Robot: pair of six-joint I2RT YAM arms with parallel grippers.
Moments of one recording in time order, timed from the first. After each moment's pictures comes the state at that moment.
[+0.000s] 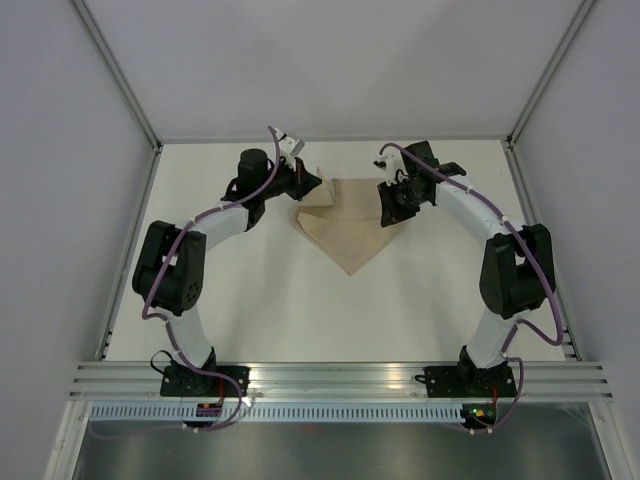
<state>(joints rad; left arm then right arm) -0.34 1.84 1.18 0.43 0.59 -0.08 0.28 1.80 1.45 -0.74 -0.33 -0.08</state>
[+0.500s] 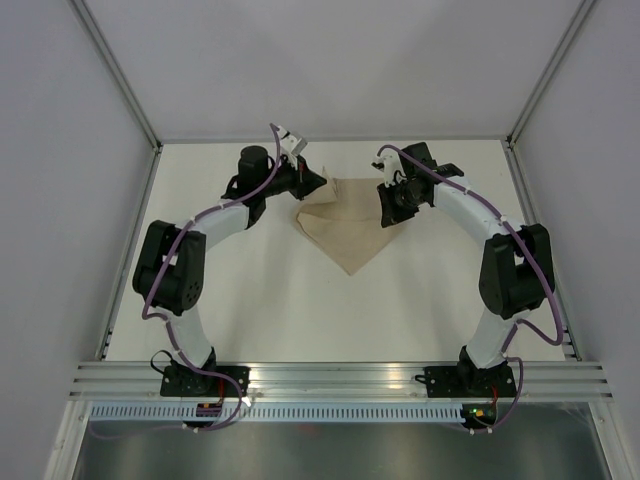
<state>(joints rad) -0.34 1.84 1.21 0.43 0.67 -0.09 0.31 1.80 1.45 -0.73 -0.32 -0.08</state>
